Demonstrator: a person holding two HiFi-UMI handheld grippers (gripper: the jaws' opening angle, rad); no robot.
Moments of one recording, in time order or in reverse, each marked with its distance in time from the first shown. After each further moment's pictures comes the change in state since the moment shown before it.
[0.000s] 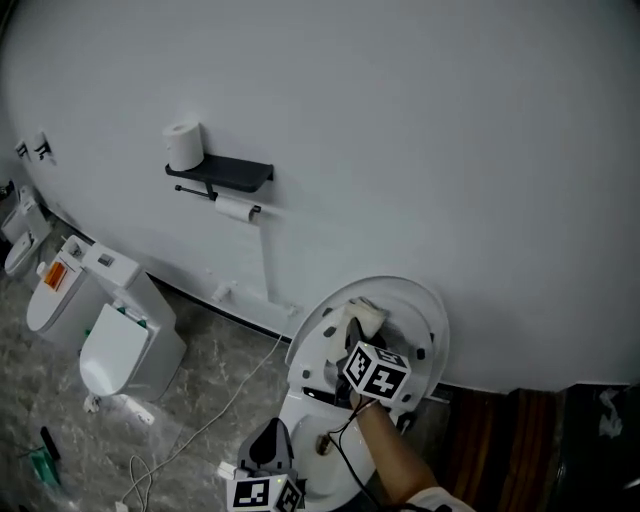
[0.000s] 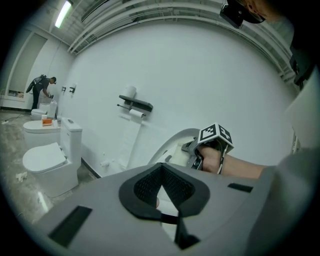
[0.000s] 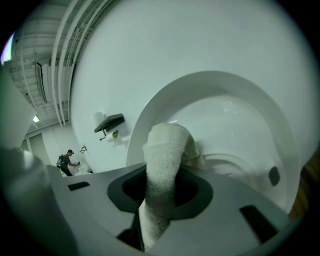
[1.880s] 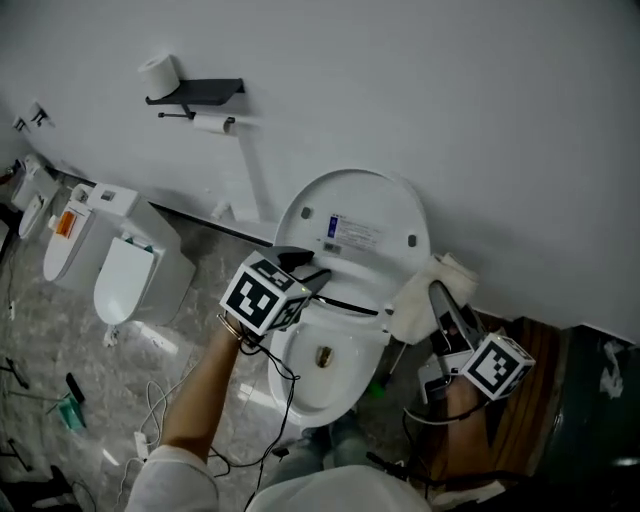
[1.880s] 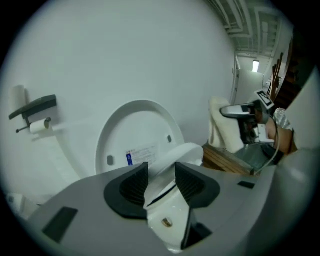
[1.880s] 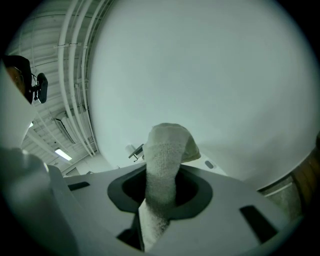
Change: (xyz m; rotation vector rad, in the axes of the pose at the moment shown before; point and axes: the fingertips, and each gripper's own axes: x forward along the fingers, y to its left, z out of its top) left arm 0.113 -0.146 0.010 0.585 0.511 -0.565; right arm -0.232 -0.100 0.078 0.285 -0.041 0.373
